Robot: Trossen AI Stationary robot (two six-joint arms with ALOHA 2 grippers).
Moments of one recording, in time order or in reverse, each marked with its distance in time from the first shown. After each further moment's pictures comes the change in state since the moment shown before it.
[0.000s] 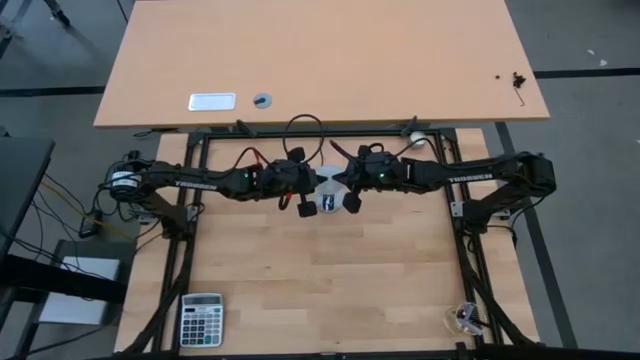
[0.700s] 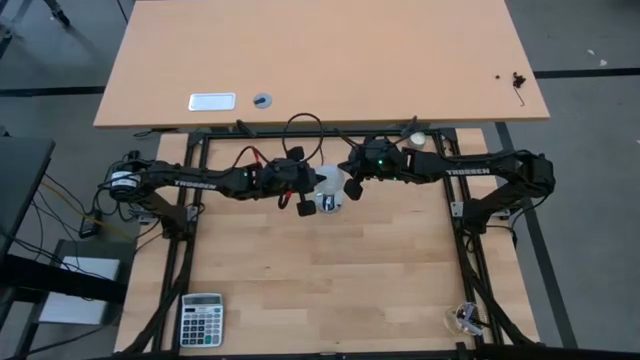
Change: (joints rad) left arm 0.013 0.001 -0.002 -0.014 0.001 0.001; right arm -0.099 0.014 0.003 -0.049 -0.032 0.015
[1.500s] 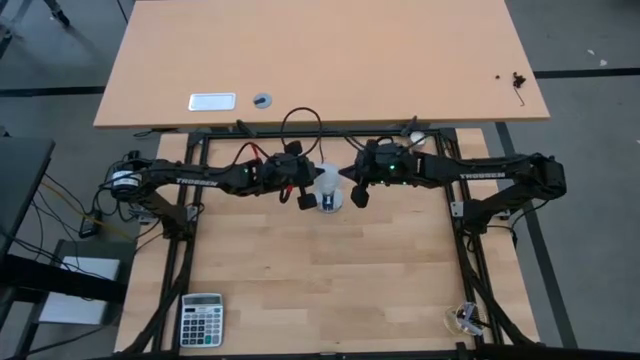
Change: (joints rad) left arm 0.031 0.003 -0.001 0.011 -0.017 0.002; right arm 0.067 -0.110 0.001 -0.023 -0.025 0.001
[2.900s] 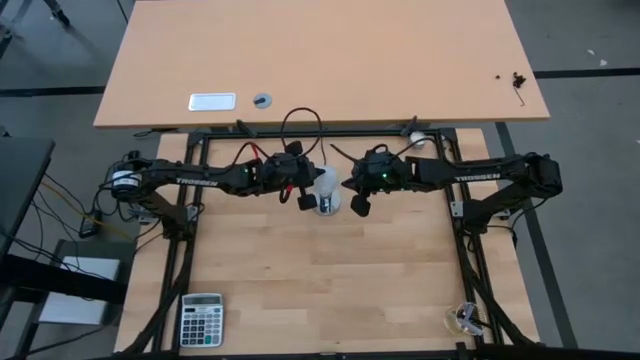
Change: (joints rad) left arm 0.003 0.000 0.000 0.008 0.014 0.002; right arm 0.032 0.042 0.000 -0.126 -0.009 0.058
